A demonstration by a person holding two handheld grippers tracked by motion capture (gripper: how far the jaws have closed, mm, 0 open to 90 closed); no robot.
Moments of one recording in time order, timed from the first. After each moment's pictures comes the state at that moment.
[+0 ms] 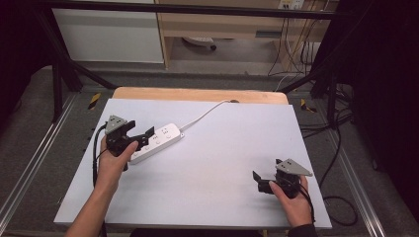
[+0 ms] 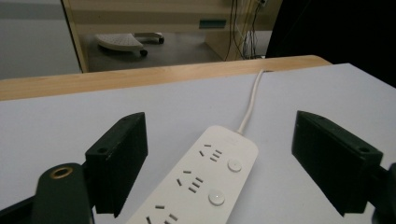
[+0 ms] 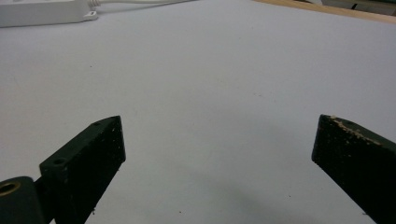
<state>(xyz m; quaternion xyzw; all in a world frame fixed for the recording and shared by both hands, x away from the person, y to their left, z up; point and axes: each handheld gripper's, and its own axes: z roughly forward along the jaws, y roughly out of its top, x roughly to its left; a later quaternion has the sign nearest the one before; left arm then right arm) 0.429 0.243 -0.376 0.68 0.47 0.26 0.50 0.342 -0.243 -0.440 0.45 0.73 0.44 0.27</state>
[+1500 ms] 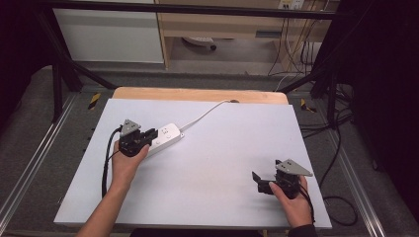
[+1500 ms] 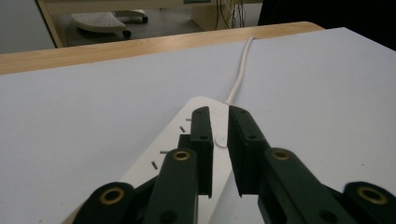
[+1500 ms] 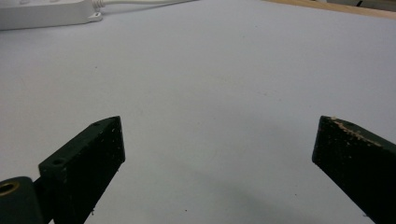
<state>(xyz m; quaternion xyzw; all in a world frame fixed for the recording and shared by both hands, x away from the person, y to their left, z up) 0.441 0.227 -0.406 0.72 0.45 0.24 0.48 0.341 -0.242 -0.440 0.45 0.73 0.44 0.26</state>
